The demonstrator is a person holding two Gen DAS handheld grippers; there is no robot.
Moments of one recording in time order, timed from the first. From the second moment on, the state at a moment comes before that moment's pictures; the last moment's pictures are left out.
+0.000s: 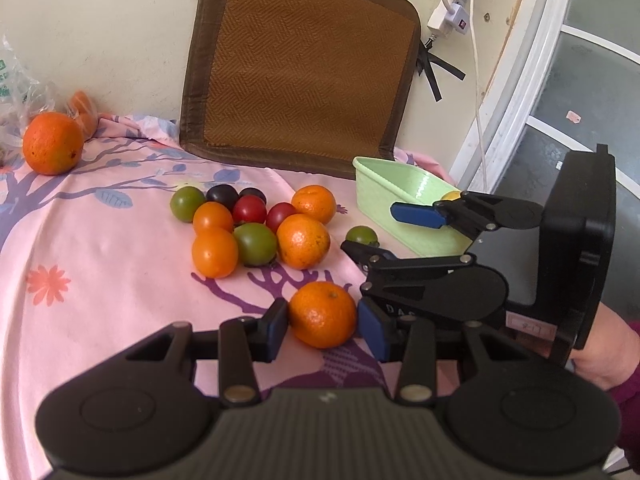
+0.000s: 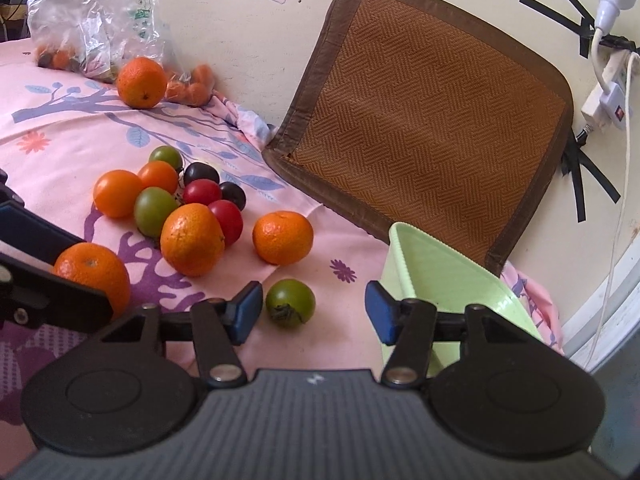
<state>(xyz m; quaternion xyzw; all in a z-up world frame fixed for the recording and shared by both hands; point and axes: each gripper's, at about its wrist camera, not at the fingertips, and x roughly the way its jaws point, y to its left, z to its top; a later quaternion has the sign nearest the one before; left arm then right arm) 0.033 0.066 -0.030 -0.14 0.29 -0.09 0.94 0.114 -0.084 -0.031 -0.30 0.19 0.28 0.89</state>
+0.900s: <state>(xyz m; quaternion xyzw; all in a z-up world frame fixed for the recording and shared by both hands) 0.034 0.058 -0.032 -0.12 0.30 -0.09 0.94 0.088 -0.119 -0.019 -0.23 0.23 0.29 0.90</state>
